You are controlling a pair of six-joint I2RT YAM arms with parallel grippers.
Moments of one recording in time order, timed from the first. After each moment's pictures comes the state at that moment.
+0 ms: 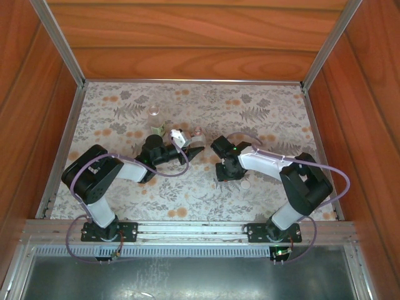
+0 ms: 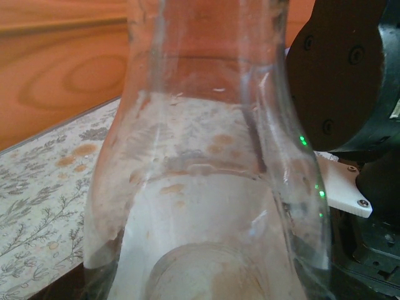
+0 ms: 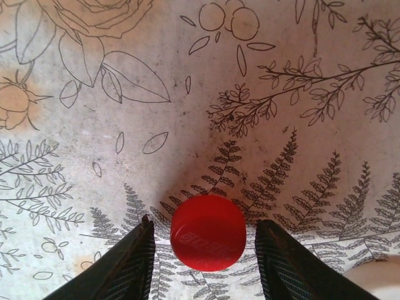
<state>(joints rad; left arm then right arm) -0.67 1.72 0.56 1.07 0.50 0.04 0.73 1.61 0.89 -0.72 0.03 0.55</state>
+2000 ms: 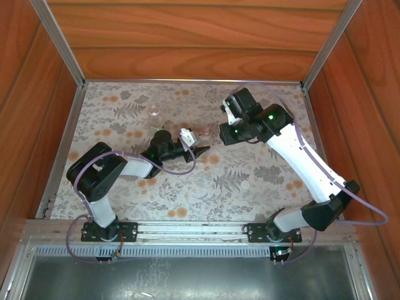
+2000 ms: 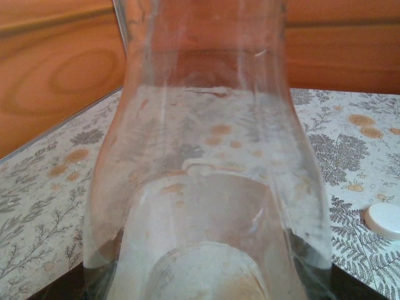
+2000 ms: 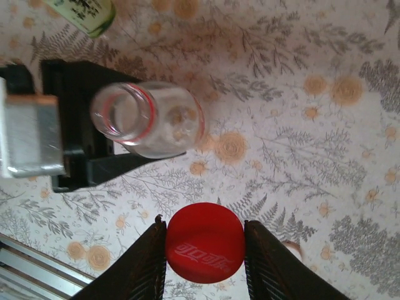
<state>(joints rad) -0.70 1.76 0.67 0.93 0.49 0.18 0.71 1.44 1.65 -1.26 0.01 0.29</state>
